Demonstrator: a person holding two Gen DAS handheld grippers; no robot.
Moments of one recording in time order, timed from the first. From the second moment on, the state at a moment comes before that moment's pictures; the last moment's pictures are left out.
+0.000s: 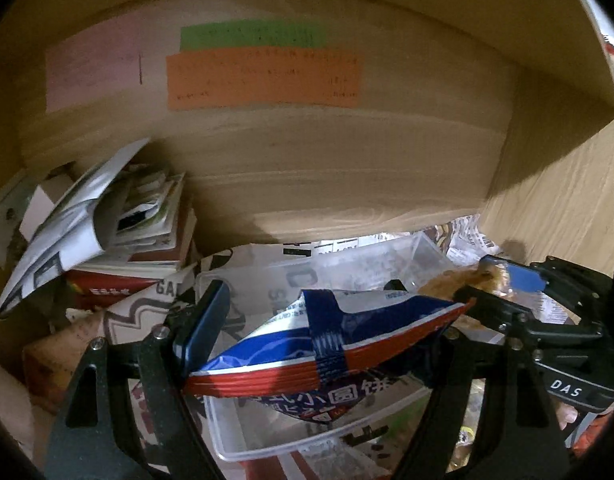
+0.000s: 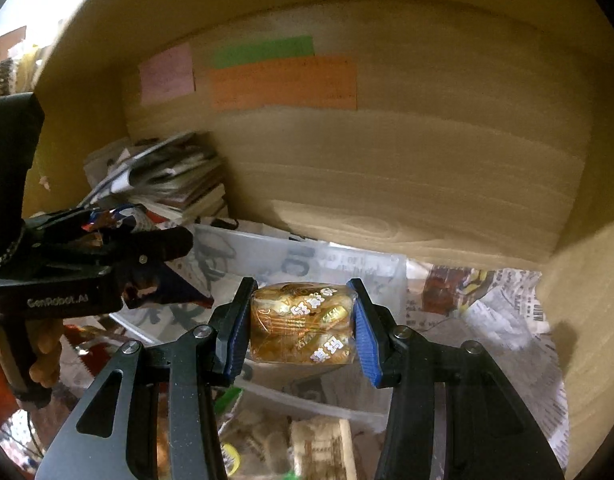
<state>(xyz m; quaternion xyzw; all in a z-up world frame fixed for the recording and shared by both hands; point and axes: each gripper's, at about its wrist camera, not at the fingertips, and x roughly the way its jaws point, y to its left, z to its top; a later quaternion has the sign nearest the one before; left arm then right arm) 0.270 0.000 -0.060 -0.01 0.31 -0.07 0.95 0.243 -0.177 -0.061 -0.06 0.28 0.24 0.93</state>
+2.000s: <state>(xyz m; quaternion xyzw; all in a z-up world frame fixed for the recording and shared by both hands) 0.097 0.045 -0.132 -0.01 0.38 -0.01 0.92 0.099 -0.234 -0.122 -0.04 0.34 0.17 0.93</state>
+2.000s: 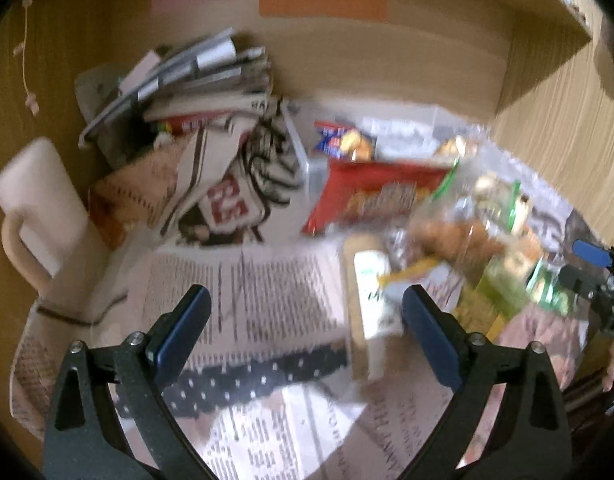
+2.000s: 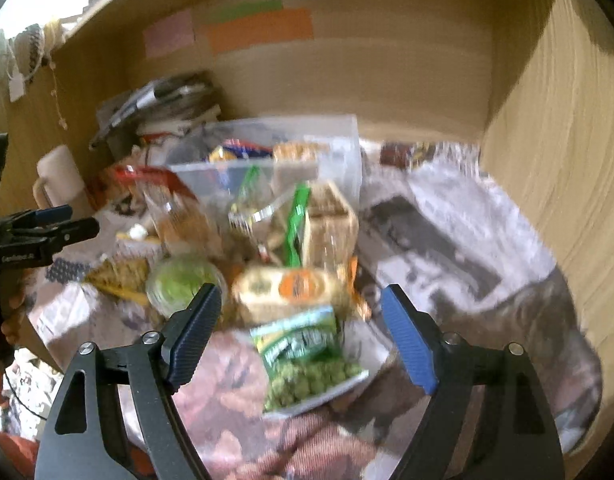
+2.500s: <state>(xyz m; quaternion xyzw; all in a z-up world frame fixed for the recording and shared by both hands) 0.108 0.021 -0.167 0.01 0.40 -0.02 0.92 0.100 -0.231 -0.152 -0.05 0.37 0.17 0.91</state>
